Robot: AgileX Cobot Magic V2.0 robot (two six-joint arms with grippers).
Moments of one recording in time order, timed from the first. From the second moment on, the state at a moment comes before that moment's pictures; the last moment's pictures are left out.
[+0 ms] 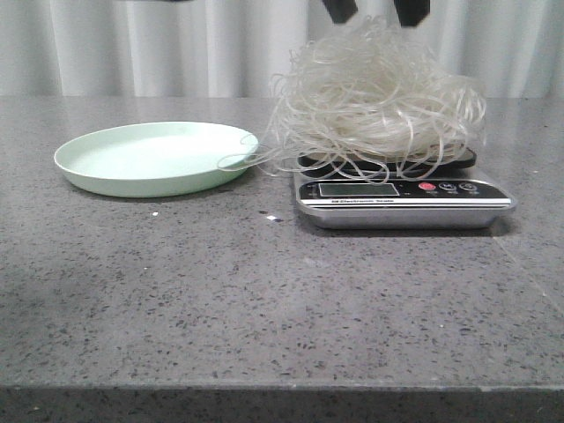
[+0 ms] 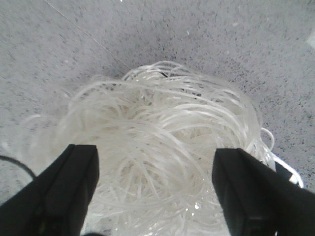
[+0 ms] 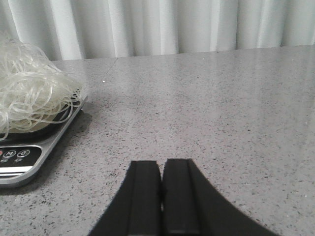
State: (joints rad) left arm -0.72 2.10 -2.36 -0.10 1.26 0.16; right arm 0.01 -0.01 0.03 -0.05 0.10 0.19
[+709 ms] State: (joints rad) left arm -0.46 1.73 -2.08 -0.06 1.26 0.13; right arm 0.01 -0.01 0.03 -0.05 0.10 0.19
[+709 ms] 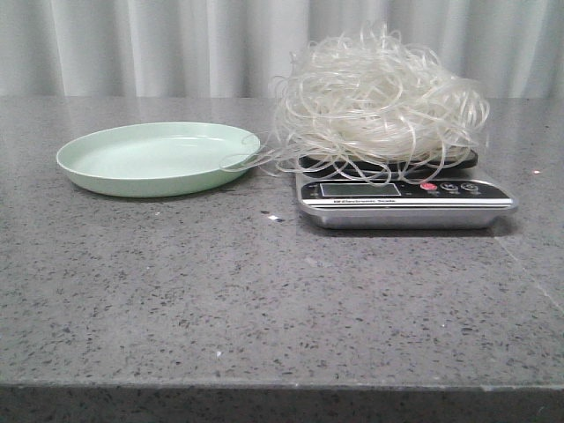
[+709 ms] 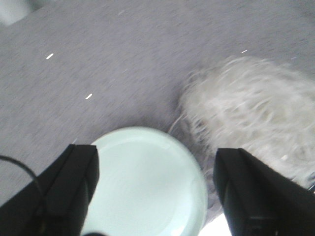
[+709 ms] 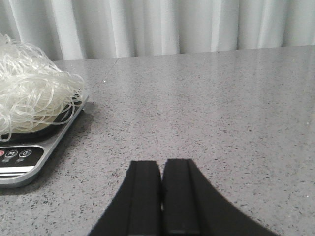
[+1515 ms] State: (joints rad) left arm -0.25 0.76 -0.94 0.02 0.75 0.13; right arm 0.01 -0.01 0.03 -0.05 0.10 0.19
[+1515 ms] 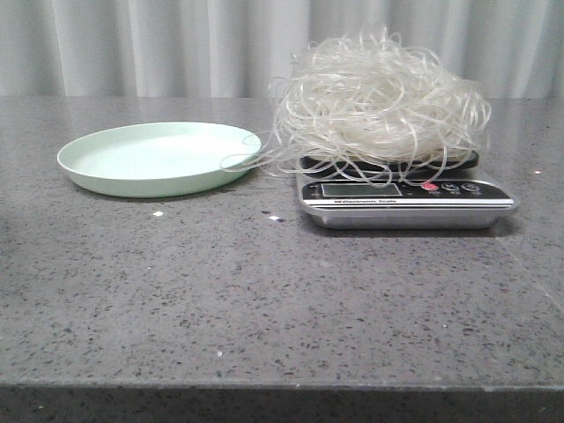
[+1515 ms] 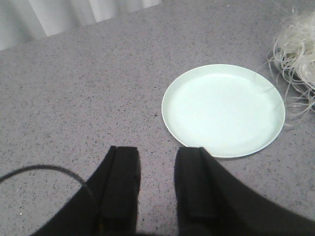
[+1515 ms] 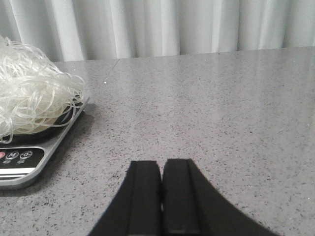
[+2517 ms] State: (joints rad) left arm -0.25 0.40 -0.54 0.04 0.50 0.11; right arm 0.02 0.27 -0.45 -0.05 0.14 0.19
